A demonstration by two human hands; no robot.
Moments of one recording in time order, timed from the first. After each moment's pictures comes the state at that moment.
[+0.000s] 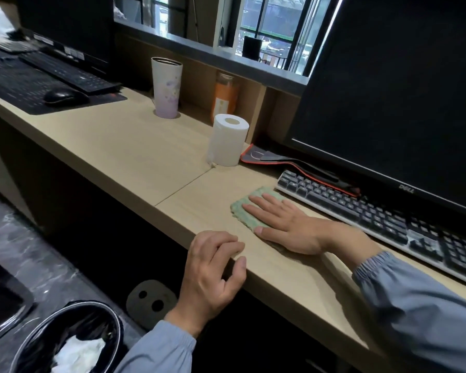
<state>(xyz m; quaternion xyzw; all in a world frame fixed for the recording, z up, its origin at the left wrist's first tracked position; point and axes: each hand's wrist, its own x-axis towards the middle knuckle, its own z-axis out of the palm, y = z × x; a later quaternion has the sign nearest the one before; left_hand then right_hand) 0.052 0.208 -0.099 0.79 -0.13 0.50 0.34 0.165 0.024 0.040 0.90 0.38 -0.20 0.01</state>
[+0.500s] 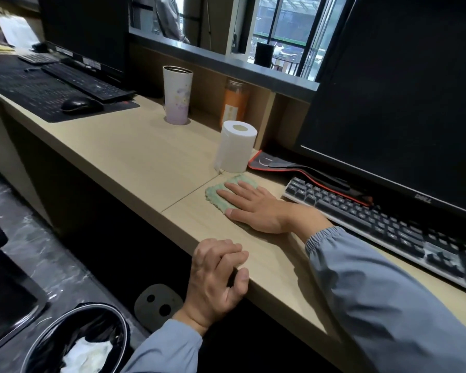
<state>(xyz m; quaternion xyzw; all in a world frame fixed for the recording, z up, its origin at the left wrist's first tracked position) 0.072 0.211 -0.114 0.78 -0.15 0.55 0.28 0.214 0.101 0.031 0.89 0.42 -0.17 0.00</state>
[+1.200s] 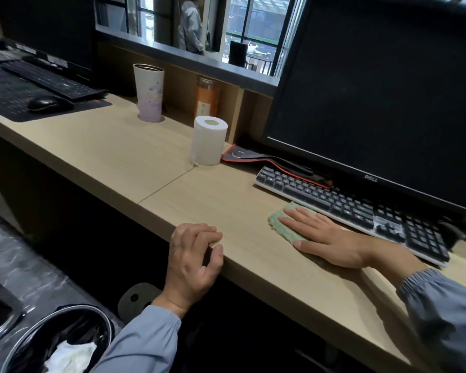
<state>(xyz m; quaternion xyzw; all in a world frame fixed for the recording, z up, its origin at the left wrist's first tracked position) 0.057 0.209 -0.101 0.80 -0.12 0.50 0.32 0.138 -0.096 0.042 0.92 0.33 -0.23 -0.03</state>
